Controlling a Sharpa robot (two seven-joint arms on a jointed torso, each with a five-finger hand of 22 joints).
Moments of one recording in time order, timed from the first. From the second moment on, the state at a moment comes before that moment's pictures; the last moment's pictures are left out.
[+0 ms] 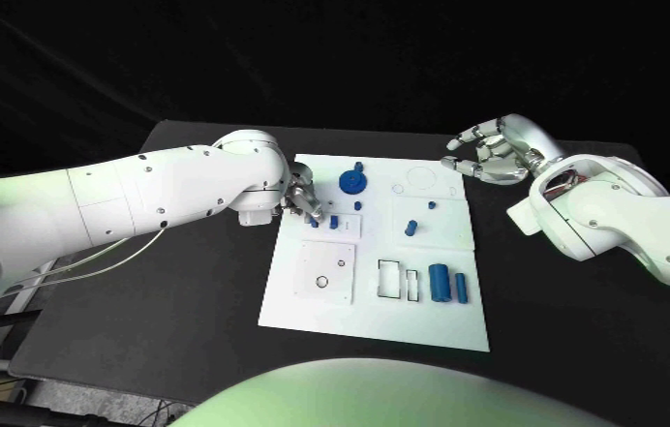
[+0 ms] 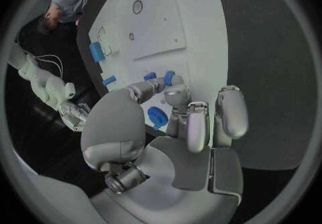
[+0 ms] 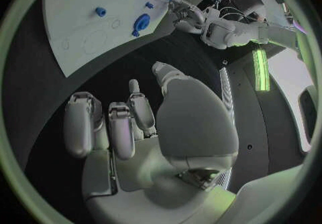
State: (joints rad) left arm 1.21 -0.75 -0.05 1.46 -1.08 0.22 -0.66; left_hand 1.00 -0.23 0.83 0.06 0.18 0.99 0.02 0.54 0.99 1.41 -0.04 0.98 0.97 1.47 -0.08 1.57 1.31 0.07 1.40 0.03 1.33 1.31; right arm 1.26 -0.90 -0.12 1.61 -0.97 -0.52 -0.09; right_hand 1.30 -0.23 0.27 0.28 0.31 0.90 0.14 0.18 0.46 1.34 0.06 1.34 1.28 1.47 -0.01 1.56 1.31 0.05 1.45 0.10 1.34 1.31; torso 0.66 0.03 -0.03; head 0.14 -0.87
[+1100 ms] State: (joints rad) left arm 1.21 -0.76 -0.05 1.45 -1.09 0.21 -0.65; left_hand 0.94 -0.24 0.58 0.24 0.05 1.02 0.01 0.53 0.98 1.41 -0.04 0.98 0.98 1.47 -0.09 1.57 1.31 0.07 1.41 0.03 1.31 1.31; right arm 1.26 -0.90 -0.12 1.61 -0.97 -0.52 -0.09; right_hand 1.29 -0.23 0.27 0.28 0.31 0.90 0.14 0.18 0.46 1.34 0.06 1.34 1.28 1.47 -0.01 1.56 1.31 0.05 1.45 0.10 1.33 1.31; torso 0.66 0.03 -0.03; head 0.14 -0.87
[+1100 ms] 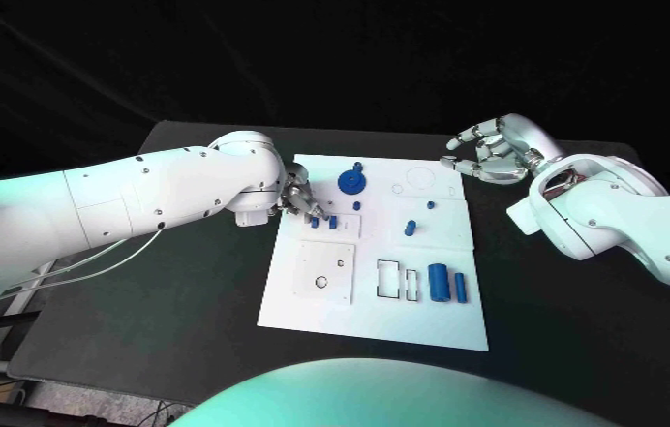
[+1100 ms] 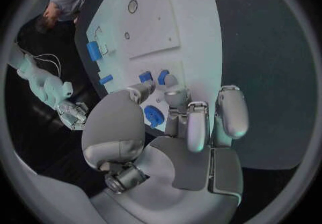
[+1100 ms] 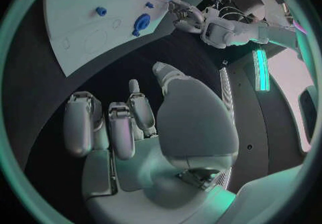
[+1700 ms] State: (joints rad) left arm 1.20 -0.81 -0.02 1.51 -1.04 -0.01 -0.50; left_hand 1.09 -0.27 0.78 0.18 0.05 0.80 0.10 0.47 0.95 1.09 0.03 0.65 0.70 1.35 -0.03 1.25 1.21 0.15 1.05 0.07 0.71 1.24; right arm 1.26 -0.90 -0.12 1.61 -0.97 -0.52 -0.09; right_hand 1.29 -0.22 0.27 0.28 0.31 0.90 0.14 0.18 0.46 1.34 0.06 1.34 1.28 1.47 -0.01 1.56 1.31 0.05 1.45 0.10 1.33 1.31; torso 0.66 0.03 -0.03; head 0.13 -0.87
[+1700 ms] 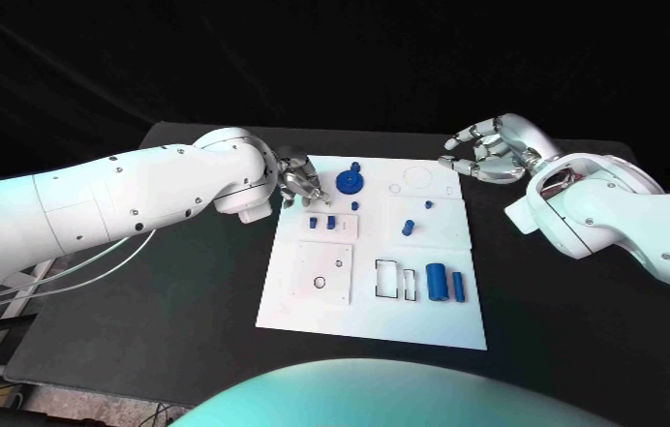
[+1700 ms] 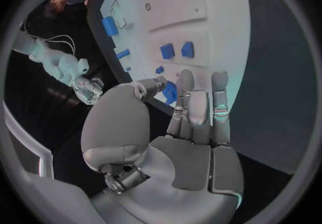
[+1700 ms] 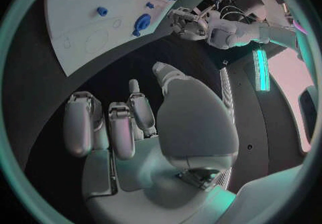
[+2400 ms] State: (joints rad) left arm 1.14 -0.69 -0.07 1.44 -1.39 -0.25 -0.10; left_hand 1.23 -0.29 0.64 0.06 0.05 0.76 0.13 0.38 0.69 0.91 0.08 0.48 0.44 1.24 0.01 1.17 1.02 0.17 1.05 0.12 0.56 1.22; right arm 1.25 -0.90 -0.12 1.61 -0.97 -0.53 -0.08; right_hand 1.29 -0.22 0.29 0.28 0.32 0.89 0.14 0.18 0.47 1.17 0.06 1.12 1.04 1.47 -0.01 1.52 1.31 0.06 1.40 0.10 1.24 1.31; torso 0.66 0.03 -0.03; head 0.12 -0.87
